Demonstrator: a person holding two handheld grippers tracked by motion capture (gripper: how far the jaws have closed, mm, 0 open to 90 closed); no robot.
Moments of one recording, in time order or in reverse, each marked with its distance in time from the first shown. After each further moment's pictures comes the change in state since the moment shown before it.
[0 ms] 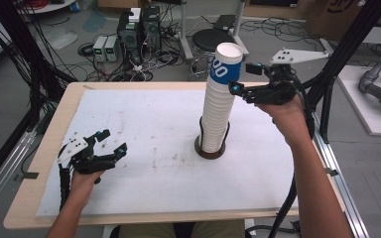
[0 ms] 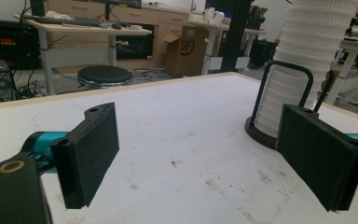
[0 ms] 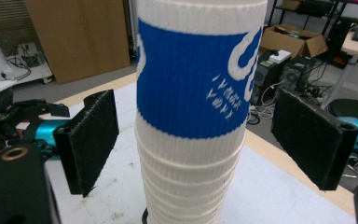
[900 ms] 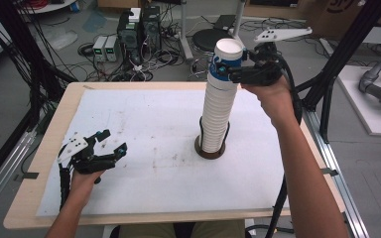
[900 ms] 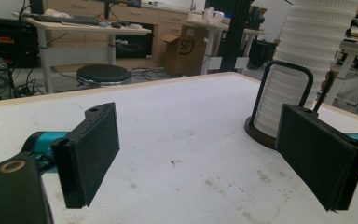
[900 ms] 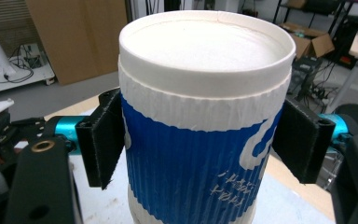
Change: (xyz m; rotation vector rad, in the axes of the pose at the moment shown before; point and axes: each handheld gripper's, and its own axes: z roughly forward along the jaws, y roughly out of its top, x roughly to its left) left arm 0.001 -0.001 0.000 0.004 -0.001 -0.004; right arm 0.000 0.037 0.027 0.004 0.016 -0.003
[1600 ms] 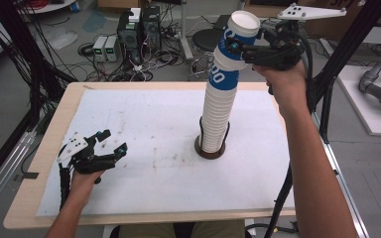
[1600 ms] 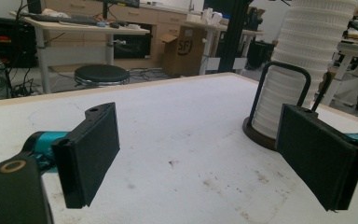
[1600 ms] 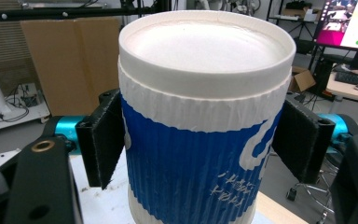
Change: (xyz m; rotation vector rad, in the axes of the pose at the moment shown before) left arm 0.000 0.000 0.000 -0.001 -0.007 -0.006; right arm -0.001 0.032 -0.033 -0.154 -0.042 0.016
